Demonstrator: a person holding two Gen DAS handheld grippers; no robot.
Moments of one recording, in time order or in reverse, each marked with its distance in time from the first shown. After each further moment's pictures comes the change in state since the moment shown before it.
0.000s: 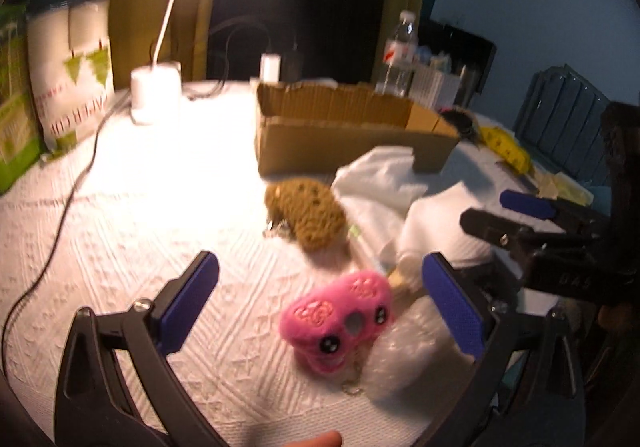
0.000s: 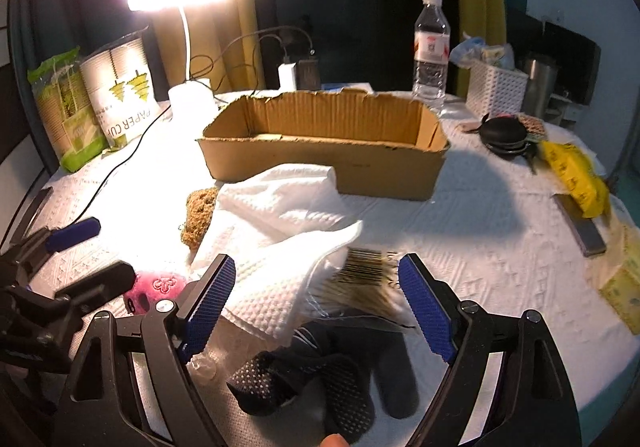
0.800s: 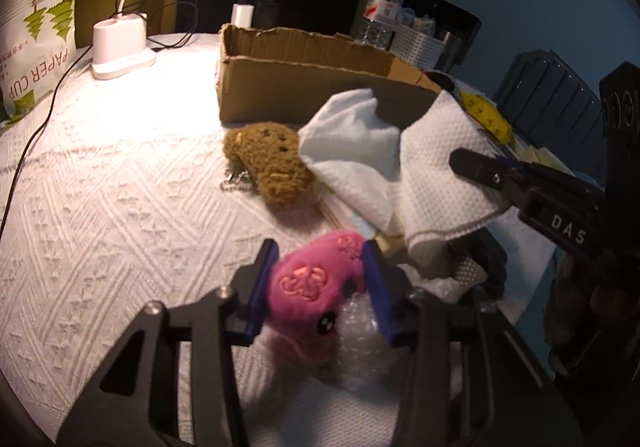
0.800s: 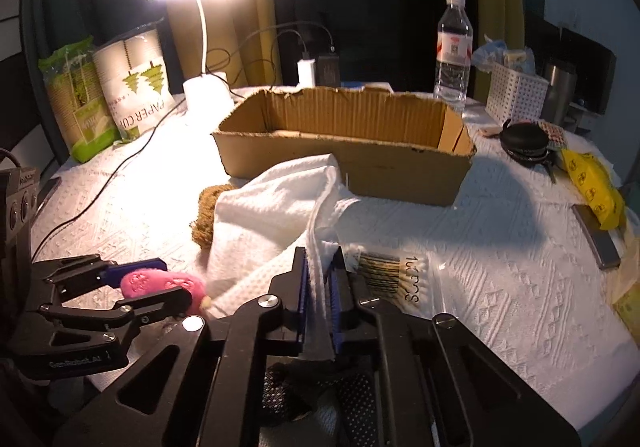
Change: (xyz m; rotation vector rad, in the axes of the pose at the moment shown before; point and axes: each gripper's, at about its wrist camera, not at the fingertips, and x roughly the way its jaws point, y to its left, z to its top) left arm 0.020 -0.008 -0.010 -0.013 0.132 -0.122; right arm 0.006 0.008 0.003 -0.040 -0.014 0.038
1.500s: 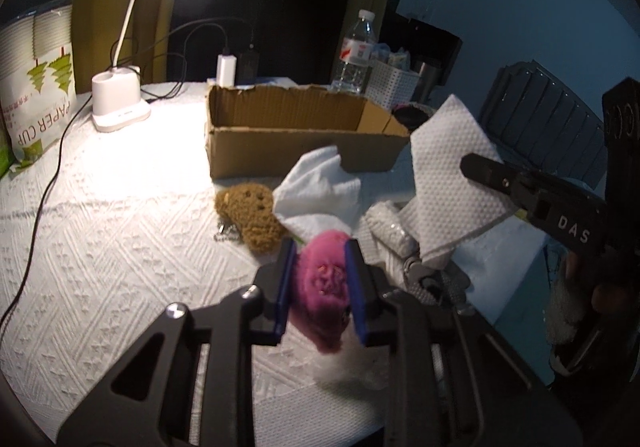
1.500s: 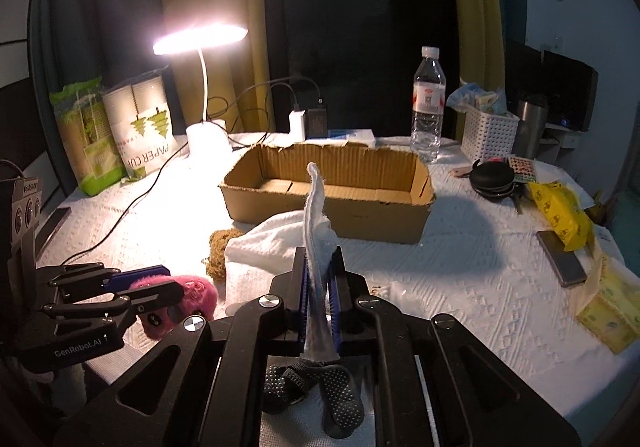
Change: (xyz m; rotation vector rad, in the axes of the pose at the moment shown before) left arm -0.047 -0.021 0.022 0.049 -0.113 -0.018; right arm -0.058 -0.006 0.015 0.016 -0.127 -0.033
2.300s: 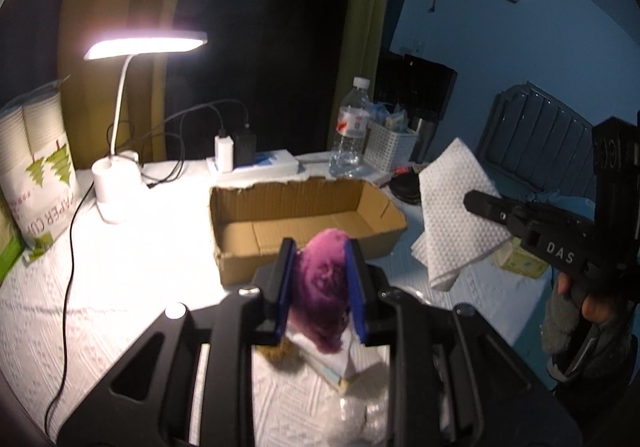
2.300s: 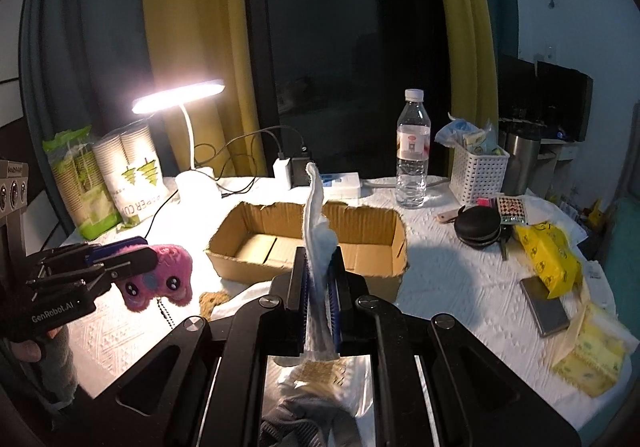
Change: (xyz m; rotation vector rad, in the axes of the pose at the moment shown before) left arm -0.014 -0.006 0.087 0.058 -0.138 0.019; right arm -0.005 -0.032 0.061 0.029 -0.068 0.002
